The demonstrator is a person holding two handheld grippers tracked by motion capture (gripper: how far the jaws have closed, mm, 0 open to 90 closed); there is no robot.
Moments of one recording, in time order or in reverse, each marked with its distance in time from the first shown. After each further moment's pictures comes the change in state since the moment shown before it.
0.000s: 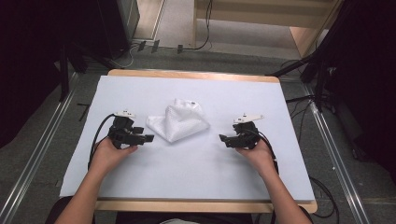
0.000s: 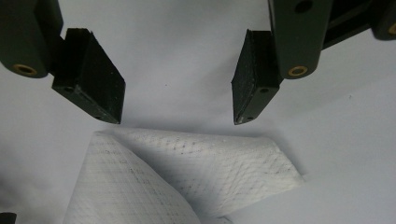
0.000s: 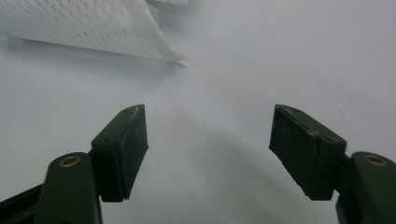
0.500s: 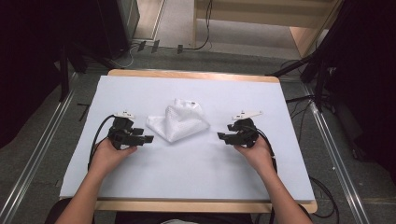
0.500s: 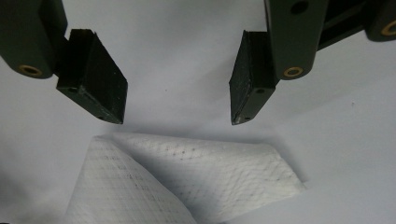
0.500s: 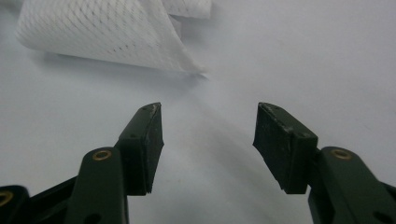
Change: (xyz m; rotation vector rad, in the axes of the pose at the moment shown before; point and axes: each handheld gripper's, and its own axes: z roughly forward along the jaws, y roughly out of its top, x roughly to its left) left arm 0.003 -0.001 0.000 0.009 0.012 -0.004; right arm 0.003 0.014 -0.002 0.010 0.077 0.013
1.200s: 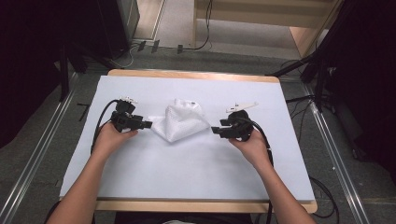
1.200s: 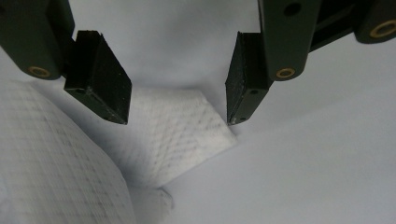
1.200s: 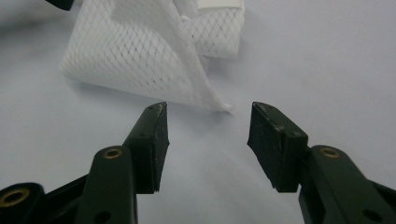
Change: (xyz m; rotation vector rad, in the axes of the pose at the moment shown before) left arm 0.038 0.041 0.021 0.022 0.045 -0.022; right arm 0.011 0.032 -0.002 0.004 0.062 -0.010
